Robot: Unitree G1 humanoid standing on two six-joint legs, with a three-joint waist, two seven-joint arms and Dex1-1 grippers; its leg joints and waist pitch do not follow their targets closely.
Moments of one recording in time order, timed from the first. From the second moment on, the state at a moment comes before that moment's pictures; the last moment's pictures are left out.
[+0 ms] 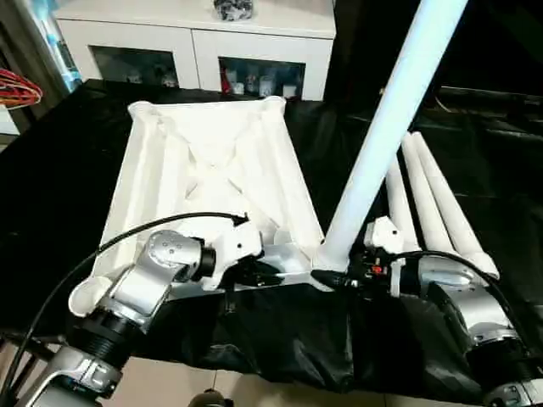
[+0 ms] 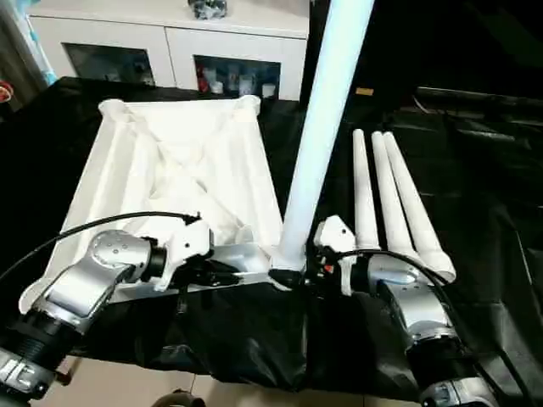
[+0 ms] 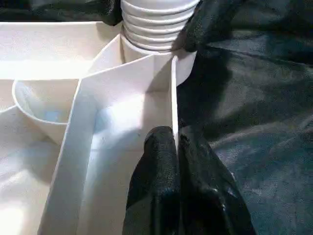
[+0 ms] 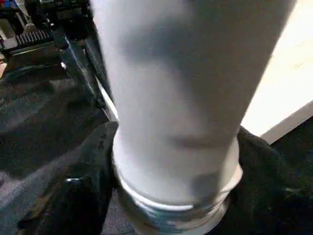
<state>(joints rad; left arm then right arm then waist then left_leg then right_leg) -0.45 0.42 -0.36 0.27 -0.03 0.22 -1.16 -0.33 -0.40 0.14 0.41 0.20 0.04 1.13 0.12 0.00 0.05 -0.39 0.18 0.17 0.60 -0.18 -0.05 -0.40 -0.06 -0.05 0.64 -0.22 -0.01</state>
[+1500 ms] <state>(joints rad) -0.48 0.27 -0.33 0.32 0.03 0.31 -0.92 -0.39 -0.30 0.09 0.45 0.14 0.11 0.81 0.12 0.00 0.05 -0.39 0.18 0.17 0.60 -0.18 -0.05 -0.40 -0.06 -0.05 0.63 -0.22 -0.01</state>
